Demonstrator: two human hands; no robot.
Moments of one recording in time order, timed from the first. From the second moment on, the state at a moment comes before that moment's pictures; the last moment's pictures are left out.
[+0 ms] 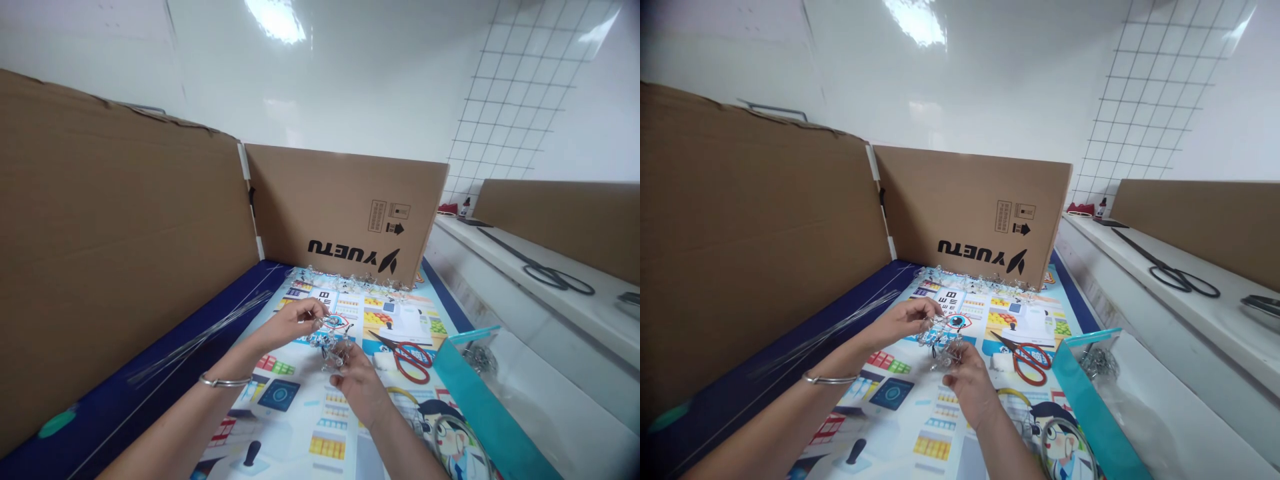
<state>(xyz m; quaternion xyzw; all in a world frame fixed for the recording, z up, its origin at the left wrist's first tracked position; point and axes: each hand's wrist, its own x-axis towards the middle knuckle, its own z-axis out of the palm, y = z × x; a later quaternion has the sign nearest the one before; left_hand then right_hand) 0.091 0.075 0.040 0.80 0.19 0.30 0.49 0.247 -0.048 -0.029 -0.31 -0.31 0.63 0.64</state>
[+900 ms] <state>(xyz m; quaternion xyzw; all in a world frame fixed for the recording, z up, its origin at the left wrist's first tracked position) 0.085 0.084 0.038 0.81 0.19 0.30 0.46 0.255 -0.042 -0.045 -0.33 -0.32 0.62 0.64</state>
